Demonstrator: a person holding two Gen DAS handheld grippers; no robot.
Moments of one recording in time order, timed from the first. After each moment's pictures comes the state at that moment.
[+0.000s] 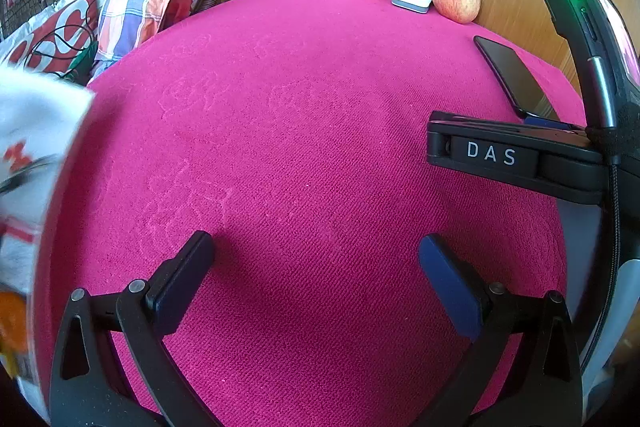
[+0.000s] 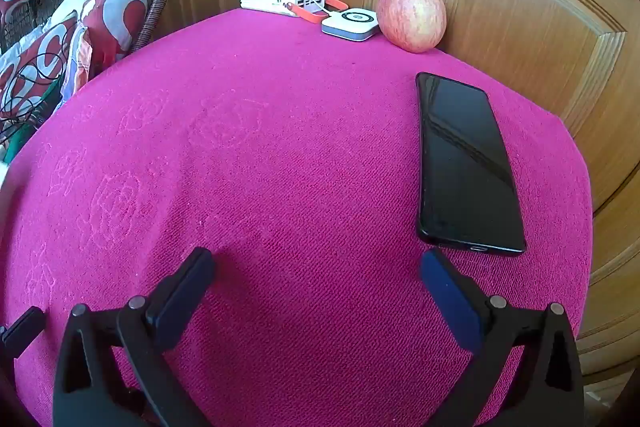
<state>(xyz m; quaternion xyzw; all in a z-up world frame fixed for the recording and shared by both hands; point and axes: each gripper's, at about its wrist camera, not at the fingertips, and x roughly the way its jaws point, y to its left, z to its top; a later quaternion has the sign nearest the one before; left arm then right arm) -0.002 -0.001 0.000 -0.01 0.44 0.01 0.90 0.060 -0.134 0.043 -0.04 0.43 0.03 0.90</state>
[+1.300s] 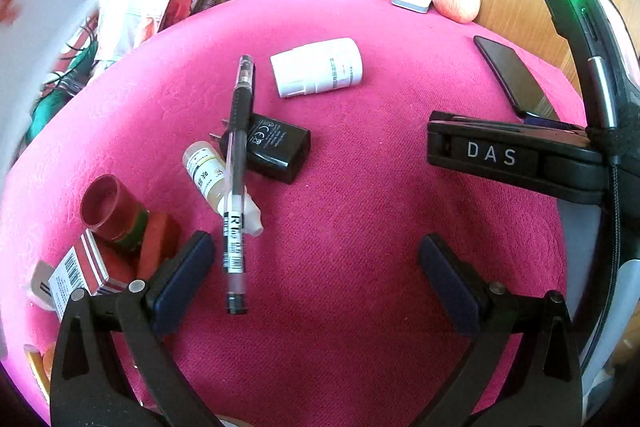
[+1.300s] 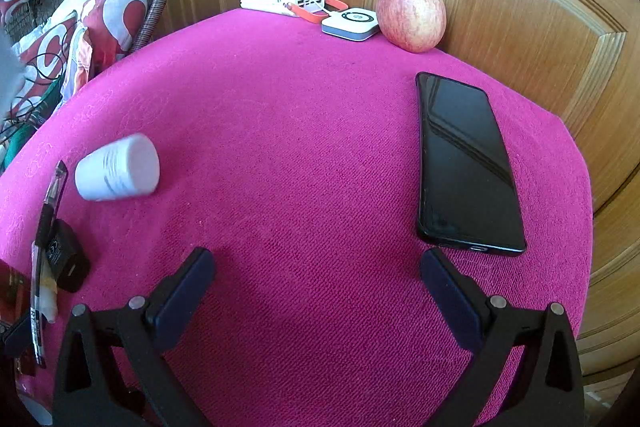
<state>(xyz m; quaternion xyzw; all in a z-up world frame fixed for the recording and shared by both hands) -0.003 0.000 -0.001 -0.01 0.44 0.01 0.90 0.061 -0.132 0.043 -0.04 0.42 0.03 0.91</state>
